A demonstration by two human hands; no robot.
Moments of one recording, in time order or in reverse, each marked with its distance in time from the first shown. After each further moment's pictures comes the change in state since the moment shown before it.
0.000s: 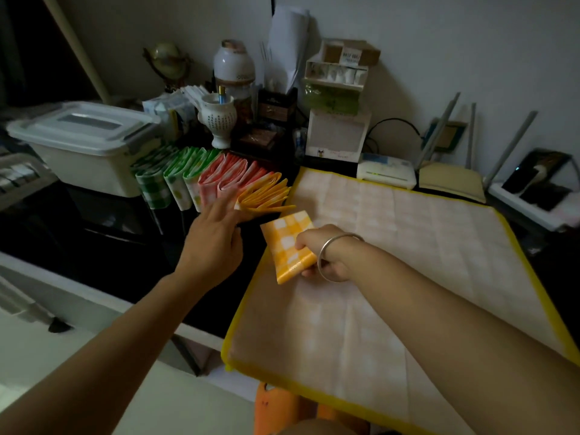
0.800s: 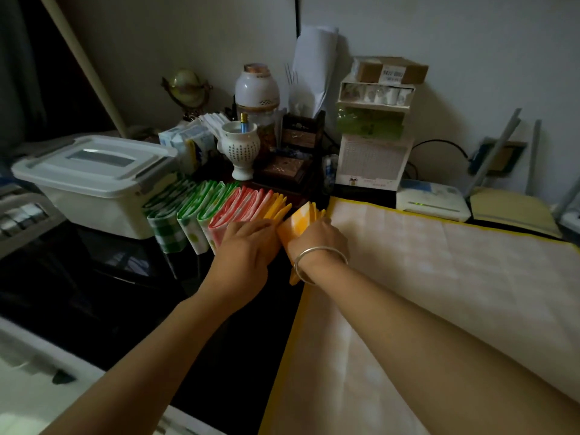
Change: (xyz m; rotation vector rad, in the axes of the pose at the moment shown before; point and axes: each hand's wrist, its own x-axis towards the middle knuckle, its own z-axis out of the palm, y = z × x) left_hand 0.059 -0.028 0.005 -0.137 -0.036 0.030; right_hand 0.087 -0.069 0.060 -0.534 0.507 -0.236
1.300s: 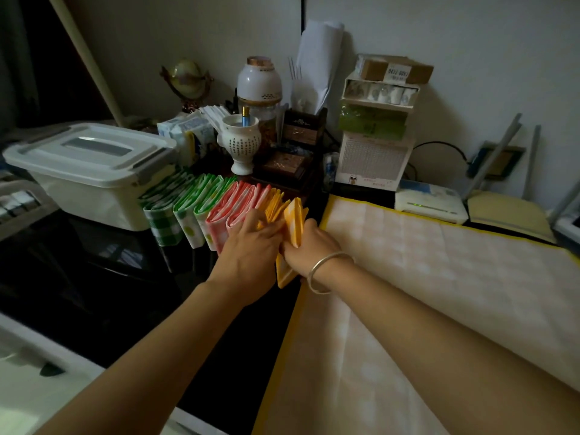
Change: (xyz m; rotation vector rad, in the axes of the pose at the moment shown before) left_hand 0.013 -0.007 0.014 0.434 -0.159 0.186; right_hand 0.000 0.014 0.002 -0.063 -0.204 -0.262
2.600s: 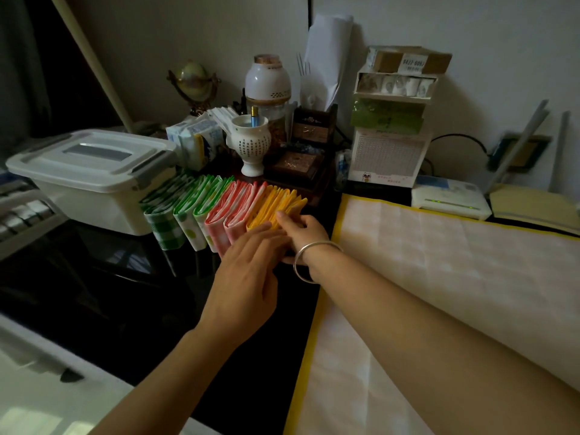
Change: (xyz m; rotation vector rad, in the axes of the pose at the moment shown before) left_hand -0.044 0.003 0.004 -0.389 0.348 -0.081; right_hand 0.047 -0.023 0.042 0.874 -0.019 0.174
